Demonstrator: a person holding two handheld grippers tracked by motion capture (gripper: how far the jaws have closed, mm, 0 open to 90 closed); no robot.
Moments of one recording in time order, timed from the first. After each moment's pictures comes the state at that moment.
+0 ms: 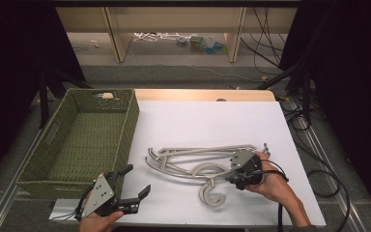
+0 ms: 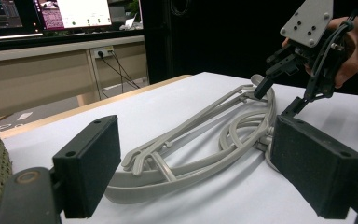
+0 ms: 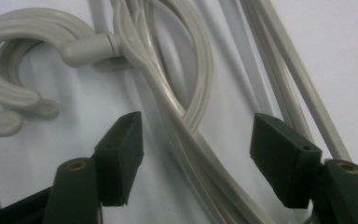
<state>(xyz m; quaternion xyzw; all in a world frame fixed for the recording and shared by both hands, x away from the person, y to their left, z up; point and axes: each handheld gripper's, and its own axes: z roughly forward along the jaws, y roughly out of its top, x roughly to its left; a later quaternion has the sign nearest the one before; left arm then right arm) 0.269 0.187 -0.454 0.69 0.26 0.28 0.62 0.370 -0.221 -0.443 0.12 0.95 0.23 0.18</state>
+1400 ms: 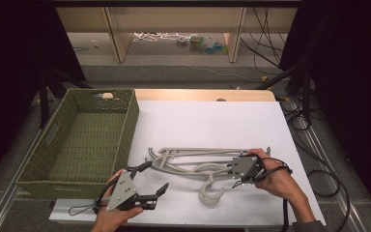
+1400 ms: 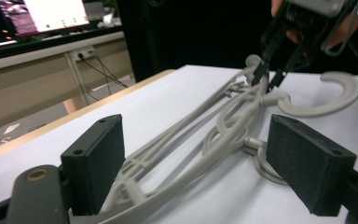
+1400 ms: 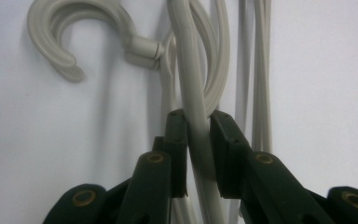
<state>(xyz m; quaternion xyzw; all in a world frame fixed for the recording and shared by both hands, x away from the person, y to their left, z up) 0.284 0.134 -0.449 0.73 0.22 0.28 0.59 0.366 -0.218 -0.413 -0.09 0.95 0.20 0.23</state>
